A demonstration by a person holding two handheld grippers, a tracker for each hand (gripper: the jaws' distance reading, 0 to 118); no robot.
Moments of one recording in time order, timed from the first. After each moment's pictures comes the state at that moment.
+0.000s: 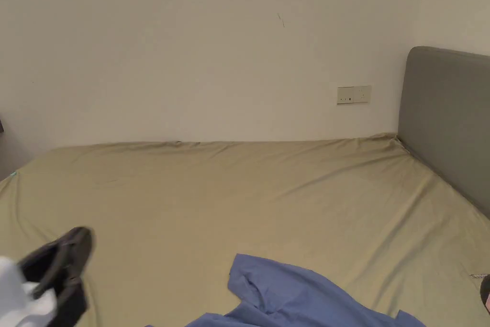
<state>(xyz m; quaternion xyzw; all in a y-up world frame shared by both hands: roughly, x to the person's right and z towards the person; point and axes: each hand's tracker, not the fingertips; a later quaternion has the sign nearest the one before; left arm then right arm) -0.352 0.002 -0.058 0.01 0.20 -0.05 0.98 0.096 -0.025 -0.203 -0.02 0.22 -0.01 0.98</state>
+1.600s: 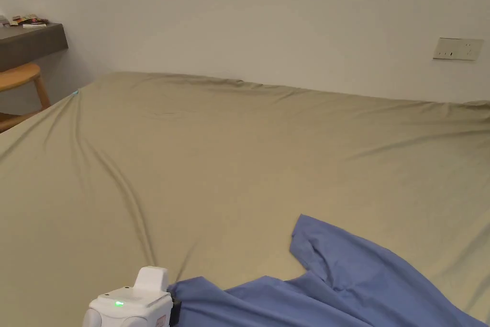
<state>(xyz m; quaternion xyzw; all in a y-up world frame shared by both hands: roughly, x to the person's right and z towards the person) -0.511 -0.302 -0.252 -0.37 0.21 0.10 0.90 -0.002 -0.064 -0.279 -0.10 0.26 0.02 0.96</state>
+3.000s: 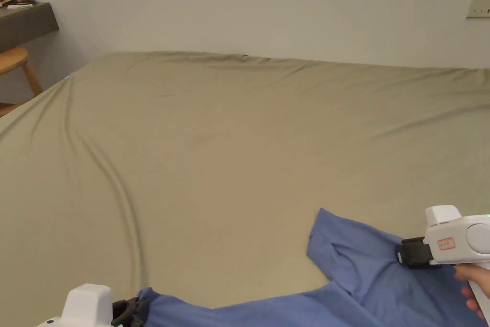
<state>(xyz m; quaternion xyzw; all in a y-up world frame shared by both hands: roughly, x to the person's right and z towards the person) -0.522 -0.253 -0.220 -0.31 0.18 0.11 0.93 -0.176 -0.270 -0.666 -0.45 0.32 0.17 0.82</state>
